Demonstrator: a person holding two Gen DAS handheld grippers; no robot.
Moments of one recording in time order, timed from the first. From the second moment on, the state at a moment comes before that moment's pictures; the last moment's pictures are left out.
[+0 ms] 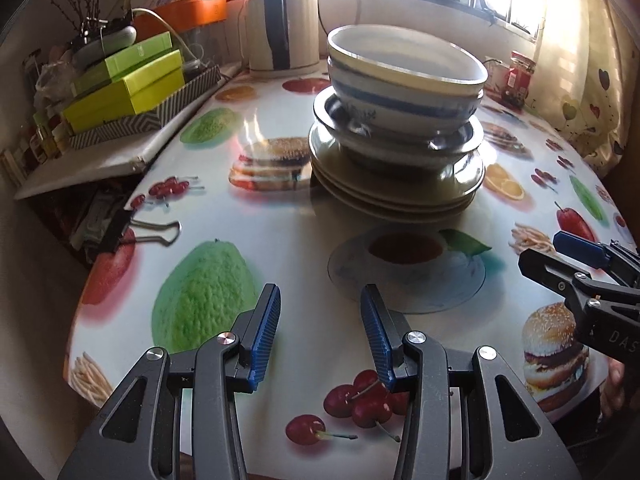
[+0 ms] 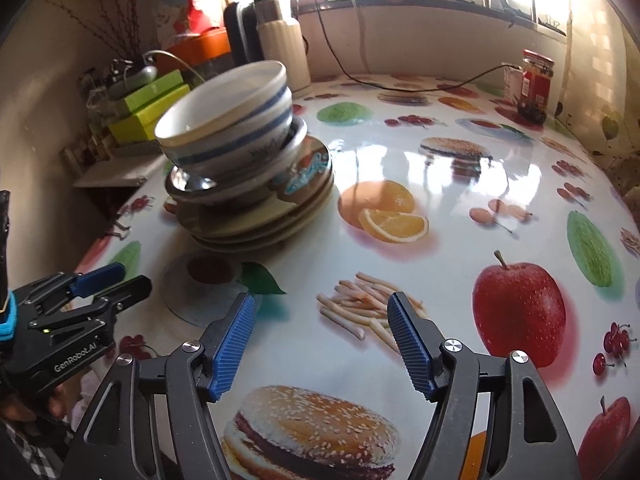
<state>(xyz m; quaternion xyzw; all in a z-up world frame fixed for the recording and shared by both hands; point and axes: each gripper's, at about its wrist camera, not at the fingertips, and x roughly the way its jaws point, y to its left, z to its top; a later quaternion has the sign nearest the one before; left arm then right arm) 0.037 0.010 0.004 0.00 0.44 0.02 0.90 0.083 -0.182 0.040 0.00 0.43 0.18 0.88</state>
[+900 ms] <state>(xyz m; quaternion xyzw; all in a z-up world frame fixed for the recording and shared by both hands) 0.041 0.007 -0.005 -0.01 0.43 0.03 0.90 0.082 -0.174 0.022 -0.04 0.44 0.10 0.89</state>
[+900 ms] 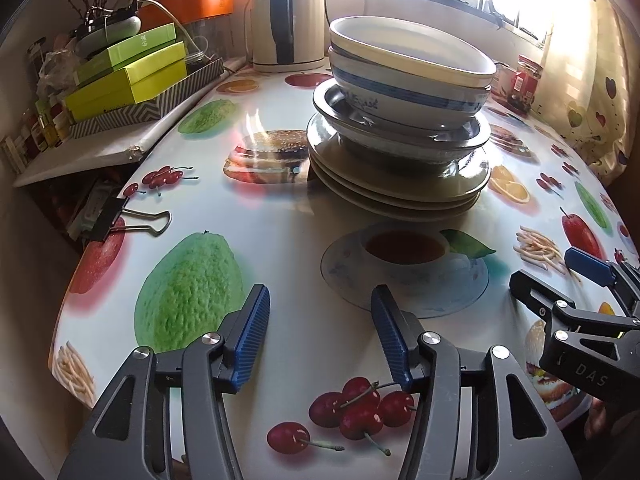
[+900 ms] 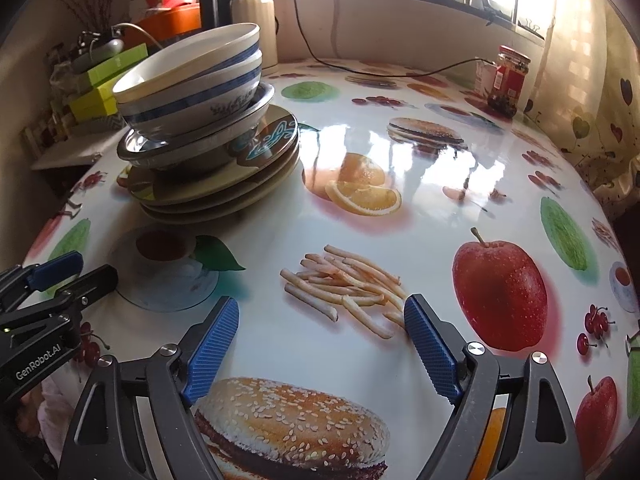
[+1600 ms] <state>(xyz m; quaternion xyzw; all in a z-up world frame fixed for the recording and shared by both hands) 0.041 0.008 -0.005 -0.01 0.43 0.03 0.90 0.081 -0.175 0.022 -0.04 0.44 0.10 0.89</state>
